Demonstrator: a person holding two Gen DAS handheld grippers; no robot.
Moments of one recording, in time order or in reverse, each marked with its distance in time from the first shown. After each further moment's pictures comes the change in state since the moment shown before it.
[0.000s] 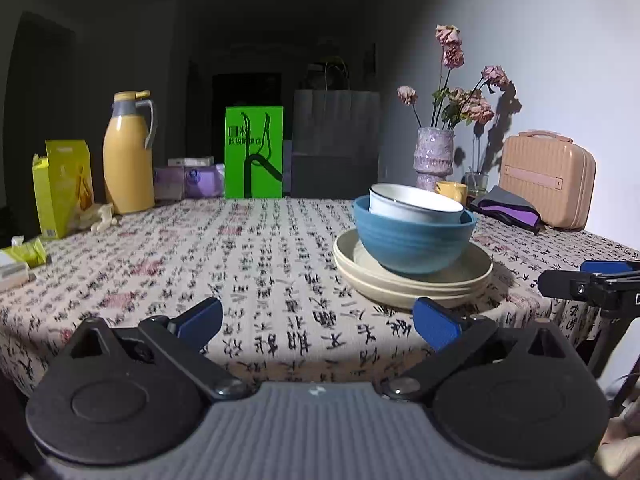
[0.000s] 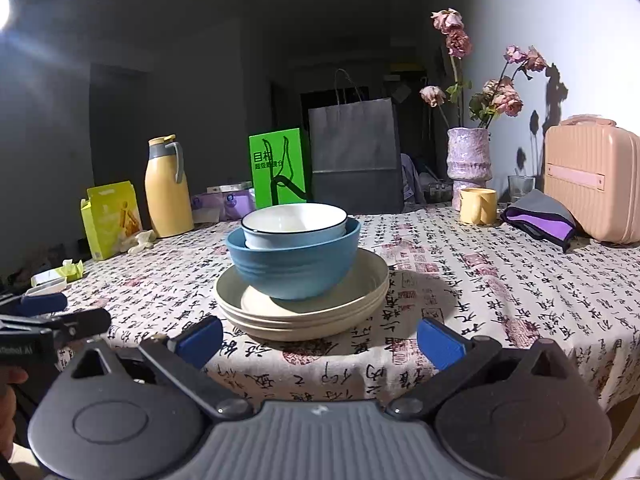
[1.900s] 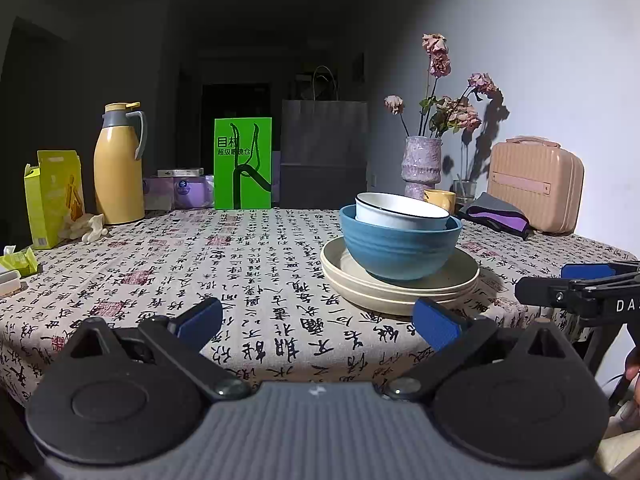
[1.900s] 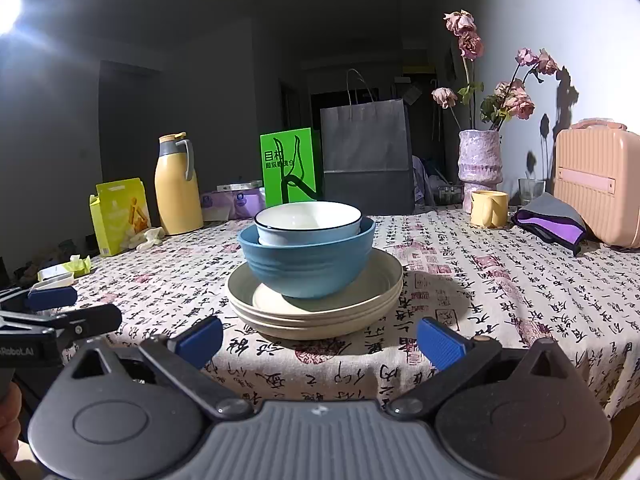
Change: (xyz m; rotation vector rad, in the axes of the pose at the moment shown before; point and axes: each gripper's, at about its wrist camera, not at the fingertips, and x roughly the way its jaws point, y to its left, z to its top) left arm -0.005 -0.003 -0.002 0.016 -0.043 -0.026; right arm 0.002 0.004 -0.001 -0.013 -0.007 0.023
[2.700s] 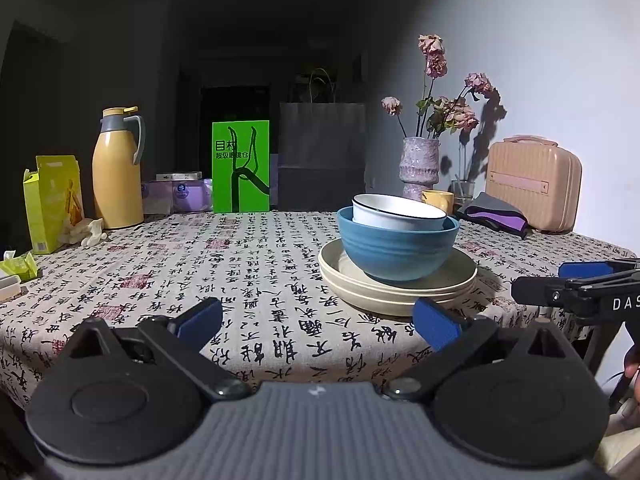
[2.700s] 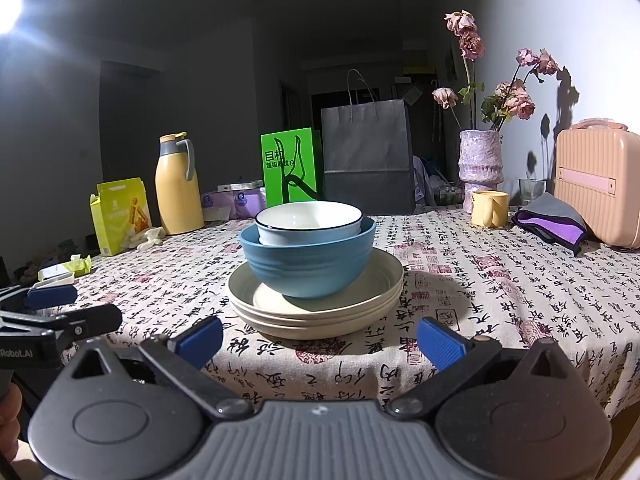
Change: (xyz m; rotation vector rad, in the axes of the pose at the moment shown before) left arm -0.002 -0.002 -0.001 0.013 -0.010 -0.001; right arm 0.000 0.000 0.000 -0.001 -0.001 0.001
